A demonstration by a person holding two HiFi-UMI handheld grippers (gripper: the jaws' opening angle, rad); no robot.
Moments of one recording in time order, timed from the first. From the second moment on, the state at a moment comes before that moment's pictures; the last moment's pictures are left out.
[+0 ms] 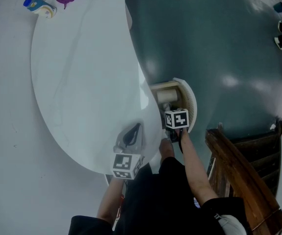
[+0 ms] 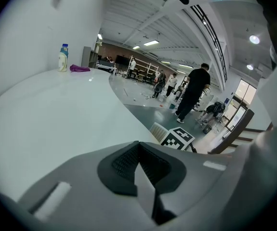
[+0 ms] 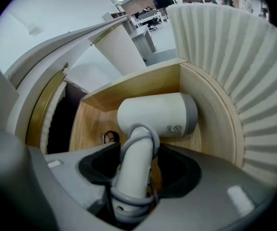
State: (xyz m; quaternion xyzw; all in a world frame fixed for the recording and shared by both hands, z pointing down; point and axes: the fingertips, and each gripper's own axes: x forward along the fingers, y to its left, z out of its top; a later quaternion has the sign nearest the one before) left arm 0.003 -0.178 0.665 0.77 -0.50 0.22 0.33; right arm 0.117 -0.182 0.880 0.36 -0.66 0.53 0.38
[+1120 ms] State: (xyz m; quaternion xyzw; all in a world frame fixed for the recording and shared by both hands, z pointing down) left arm 0.005 -0.165 0.619 0.78 -0.51 0.22 0.29; right arm 0.128 -0.191 0.812 0.39 -0.71 0.48 0.34
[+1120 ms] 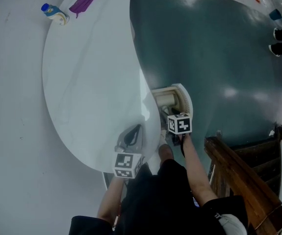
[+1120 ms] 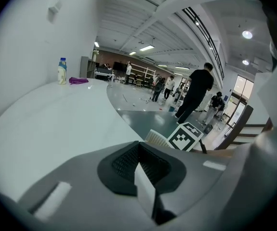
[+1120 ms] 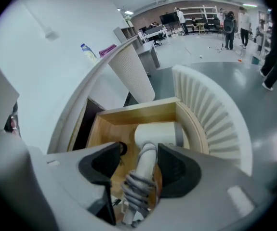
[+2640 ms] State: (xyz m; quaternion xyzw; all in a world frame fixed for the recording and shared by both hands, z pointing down) left arm -0.021 -0.117 0.404 0.85 -0.49 0.11 0.13; right arm 0.123 -0.133 0.443 0.54 -0.81 0.18 0.14
